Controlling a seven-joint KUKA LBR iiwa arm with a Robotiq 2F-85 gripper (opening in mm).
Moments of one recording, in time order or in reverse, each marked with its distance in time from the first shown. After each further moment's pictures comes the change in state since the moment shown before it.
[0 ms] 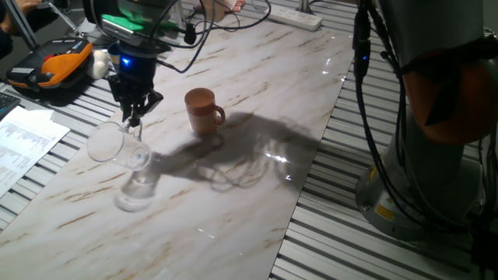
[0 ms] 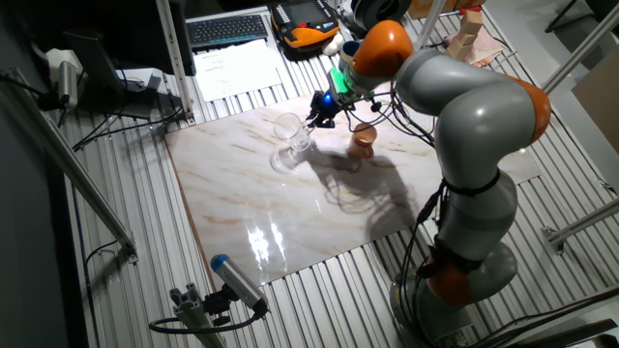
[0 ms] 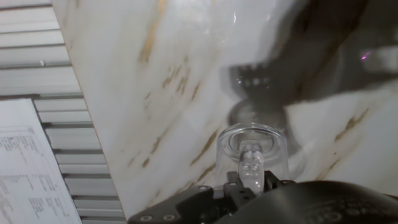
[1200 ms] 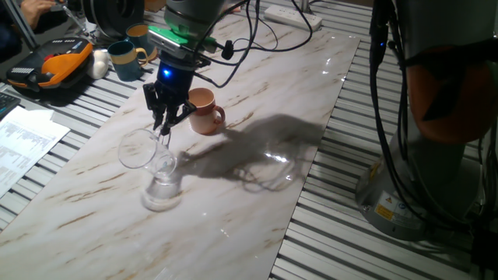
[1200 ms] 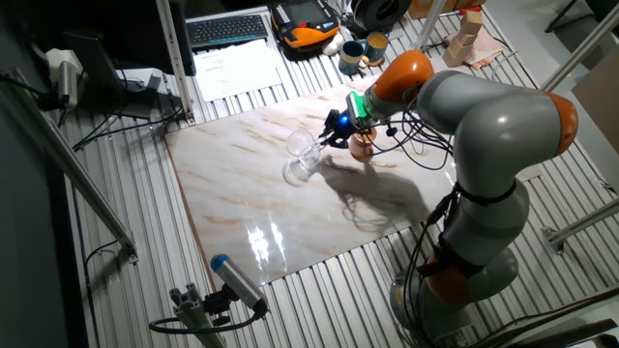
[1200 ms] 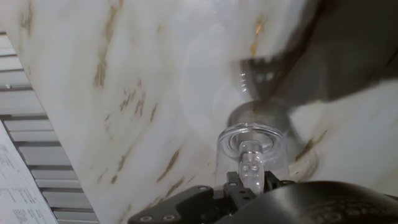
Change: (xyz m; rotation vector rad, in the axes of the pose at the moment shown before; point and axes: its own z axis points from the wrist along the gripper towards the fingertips) arm -0.030 -0.062 0.001 -0.059 0.034 0.020
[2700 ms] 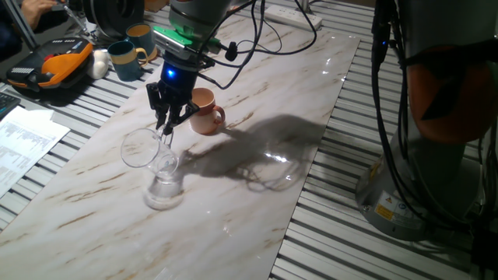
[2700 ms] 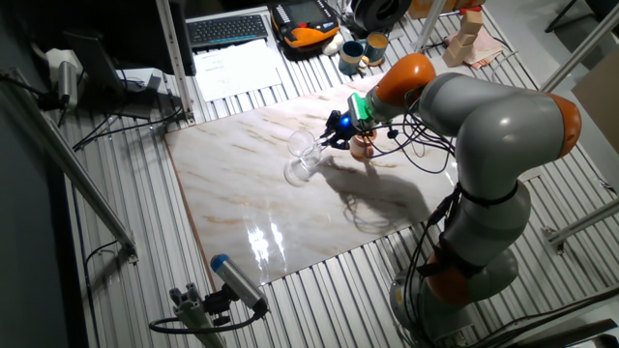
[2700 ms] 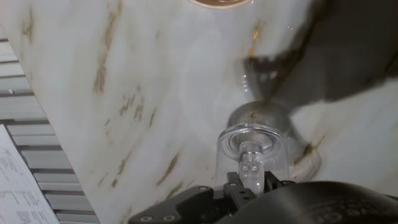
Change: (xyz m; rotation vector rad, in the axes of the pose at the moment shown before) arm -0.009 -0.007 -0.001 -0.019 0.015 0.002
